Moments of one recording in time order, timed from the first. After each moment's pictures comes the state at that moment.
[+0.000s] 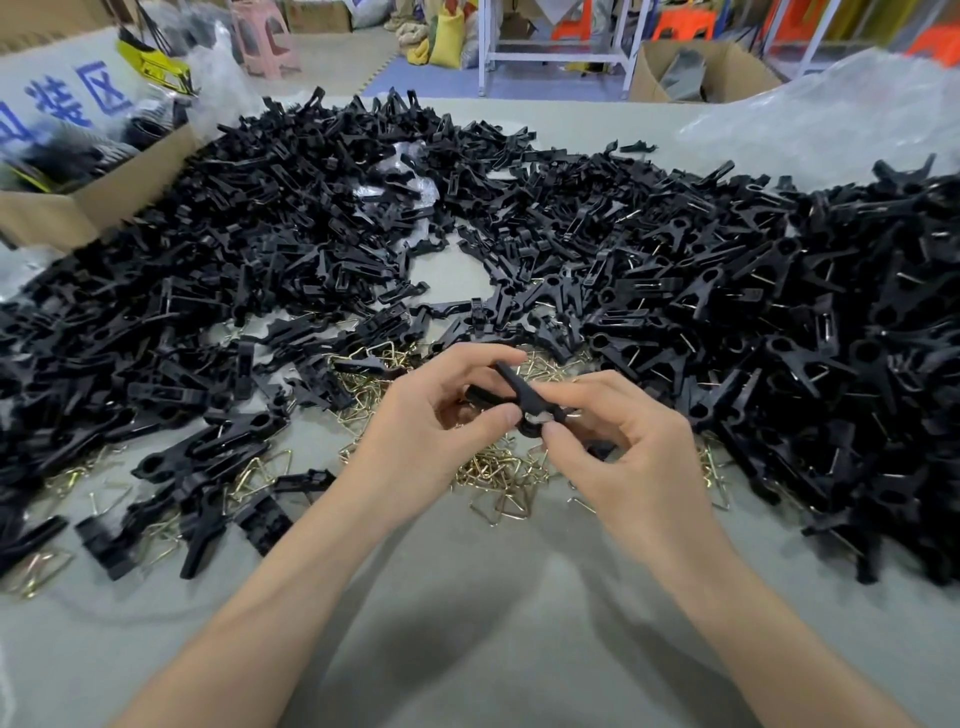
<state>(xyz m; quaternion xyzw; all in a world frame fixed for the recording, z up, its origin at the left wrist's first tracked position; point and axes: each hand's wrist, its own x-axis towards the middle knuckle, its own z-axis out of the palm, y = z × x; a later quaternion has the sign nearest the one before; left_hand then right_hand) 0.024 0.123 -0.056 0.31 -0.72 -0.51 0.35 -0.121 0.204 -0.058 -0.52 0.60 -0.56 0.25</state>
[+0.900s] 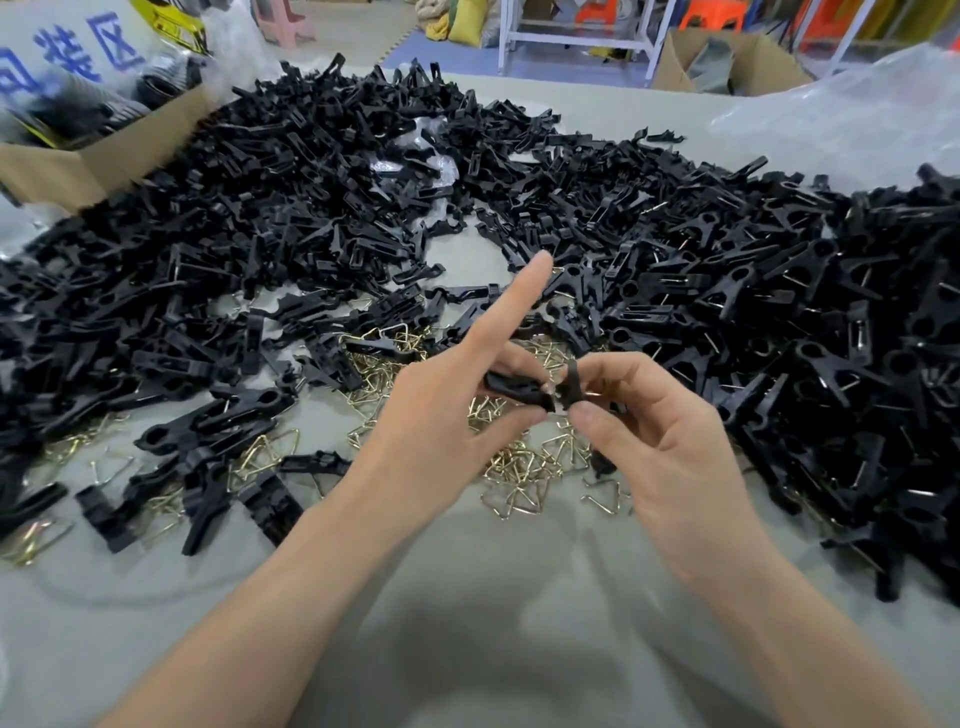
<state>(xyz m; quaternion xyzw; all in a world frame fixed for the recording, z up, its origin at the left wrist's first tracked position) 0.024 0.127 -0.050 0.27 -0.83 -0.30 0.38 -0.126 0.201 -0.056 -0.49 0.53 -0.59 0.37</state>
